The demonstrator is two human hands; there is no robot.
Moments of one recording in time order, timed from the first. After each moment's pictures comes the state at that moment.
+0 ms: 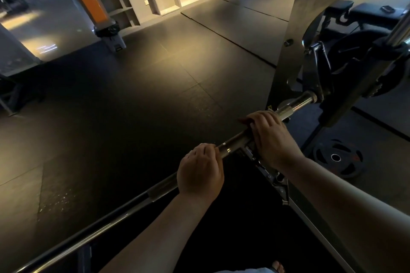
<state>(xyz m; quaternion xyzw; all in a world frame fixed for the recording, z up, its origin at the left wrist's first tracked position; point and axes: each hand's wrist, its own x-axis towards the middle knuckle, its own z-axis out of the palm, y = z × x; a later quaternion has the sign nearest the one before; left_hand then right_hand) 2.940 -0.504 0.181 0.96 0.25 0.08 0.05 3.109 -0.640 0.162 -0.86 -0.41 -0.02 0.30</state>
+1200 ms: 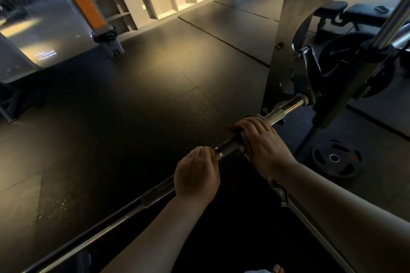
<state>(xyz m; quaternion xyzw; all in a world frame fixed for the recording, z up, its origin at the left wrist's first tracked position) 2.950 -0.512 0.185 0.97 0.24 0.08 0.04 3.105 -0.648 0.166 -0.83 -0.46 -0.04 0.31</state>
